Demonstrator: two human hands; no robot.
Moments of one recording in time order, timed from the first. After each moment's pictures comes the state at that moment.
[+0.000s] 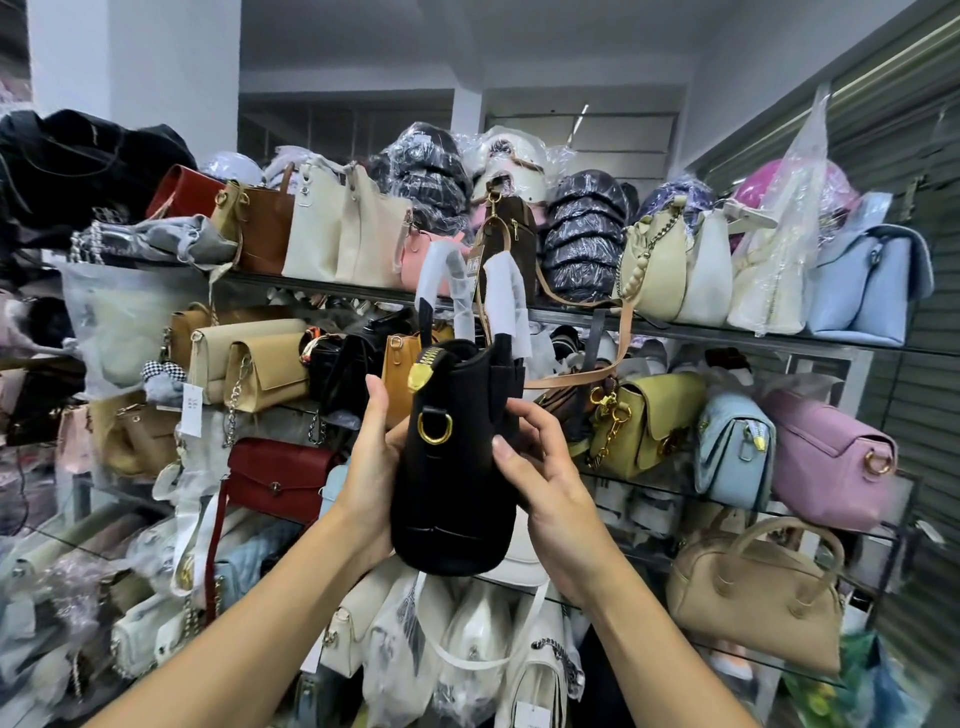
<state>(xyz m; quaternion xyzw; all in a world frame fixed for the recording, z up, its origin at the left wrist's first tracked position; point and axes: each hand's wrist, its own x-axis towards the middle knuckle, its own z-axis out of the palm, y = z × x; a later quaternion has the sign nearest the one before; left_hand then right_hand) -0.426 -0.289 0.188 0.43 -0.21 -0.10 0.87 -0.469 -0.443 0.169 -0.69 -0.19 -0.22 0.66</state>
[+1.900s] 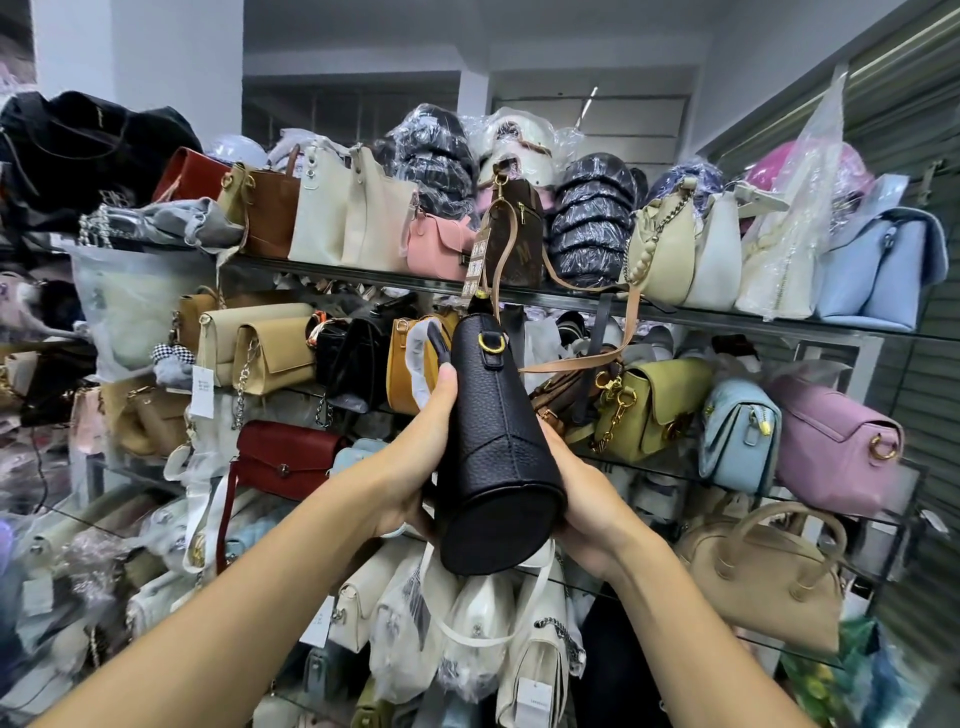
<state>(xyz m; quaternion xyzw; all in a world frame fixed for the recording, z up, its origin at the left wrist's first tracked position) -0.429 -0.295 0.197 0.70 -0.11 -0.18 0.69 -0.471 -0.460 0.174 -0.72 -0.08 -0.06 0.69</state>
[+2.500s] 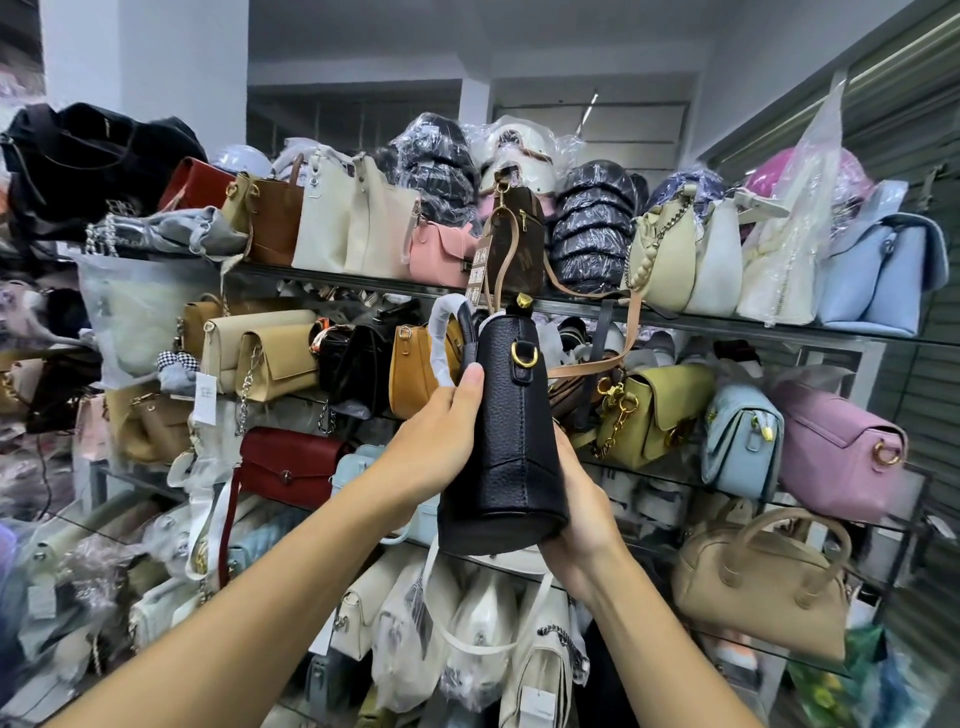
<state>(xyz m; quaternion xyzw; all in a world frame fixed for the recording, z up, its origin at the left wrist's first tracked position) -0.409 -0.298 0.189 0.78 -0.22 0.01 0.59 -0.456 -0.452 0.155 -0.55 -0.10 -0.15 0.82</state>
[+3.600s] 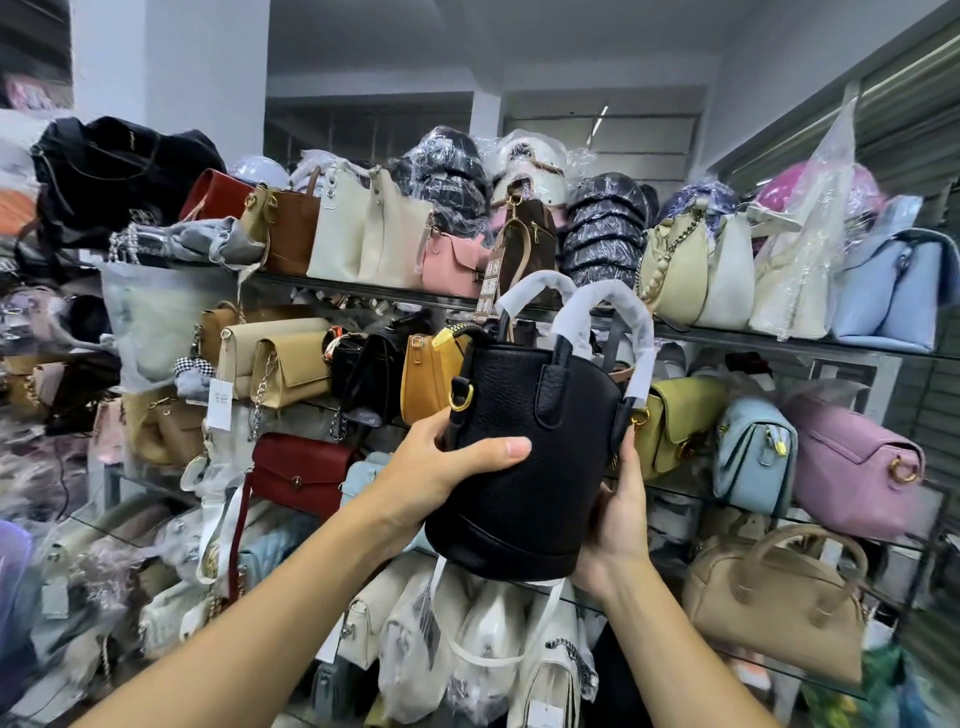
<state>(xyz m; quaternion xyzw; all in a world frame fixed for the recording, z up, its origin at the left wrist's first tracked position) -0.442 -0.282 0.193 0.59 -0.32 -0.03 0.74 -0.461 -0.468 0.161 -0.40 -0.07 -0.08 0.91</state>
